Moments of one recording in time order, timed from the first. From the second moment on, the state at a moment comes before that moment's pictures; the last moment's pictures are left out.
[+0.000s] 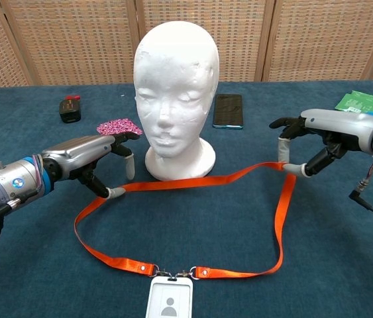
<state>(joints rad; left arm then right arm) -0.70 -1.80 -0.15 -1.09 1.34 0.89 0.03 0.67 -1.44 0.17 -1.57 -1.05 0.85 -0.03</state>
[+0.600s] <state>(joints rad) -0.71 -1.82 -0.14 -1.06 1.32 0.88 0.04 0.67 -1.44 0.17 -1.56 -1.06 0.85 -0.02</state>
